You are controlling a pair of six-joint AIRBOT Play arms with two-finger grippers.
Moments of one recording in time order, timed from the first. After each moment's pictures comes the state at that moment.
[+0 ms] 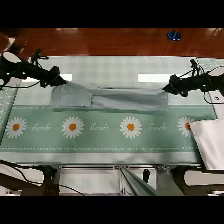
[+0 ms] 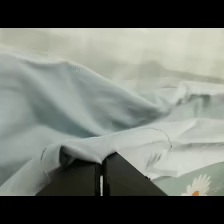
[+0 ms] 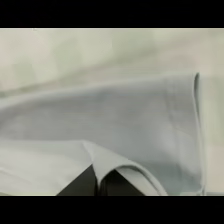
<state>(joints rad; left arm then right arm) 0.17 -1.74 1.48 0.91 -1.23 -1.42 -0.23 -1.56 1.18 -0.84 1.05 1.40</state>
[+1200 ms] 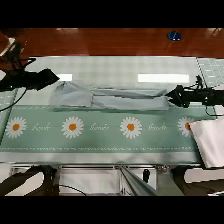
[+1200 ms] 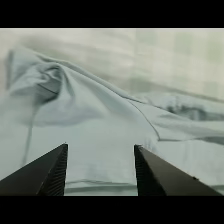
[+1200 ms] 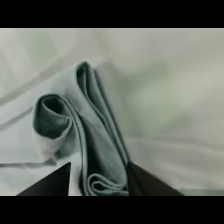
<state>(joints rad) 0.08 -1.17 1.03 1.02 -0.89 -1.43 -0.39 -1.62 1.00 -0.66 1.02 1.26</state>
